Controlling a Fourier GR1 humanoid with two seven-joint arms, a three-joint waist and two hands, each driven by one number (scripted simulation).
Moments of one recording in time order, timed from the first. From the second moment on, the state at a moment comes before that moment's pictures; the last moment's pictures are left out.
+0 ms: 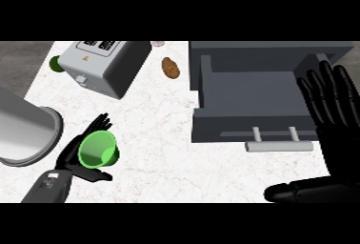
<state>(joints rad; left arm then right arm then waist) -0.38 0.28 0.08 -0.45 -0.09 -0.51 -0.85 -0.11 -0.07 -0.02 -2.09 -0.14 0.11 0.18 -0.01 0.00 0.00</state>
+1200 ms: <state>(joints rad) -0.41 0.24 0.03 -0.46 0.02 -0.62 -0.84 -0.11 -0.09 -0.05 -2.07 -0.16 0.12 0.17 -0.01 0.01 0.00</state>
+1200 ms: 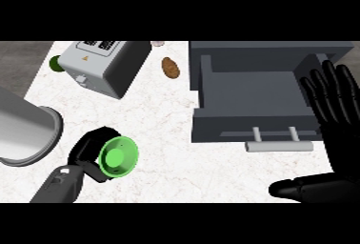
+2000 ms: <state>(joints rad) -0.31 0.11 0.22 -0.70 0.22 -0.27 -0.95 -0.08 -0.10 -0.06 -2.11 -0.17 0.13 0.19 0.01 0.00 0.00</state>
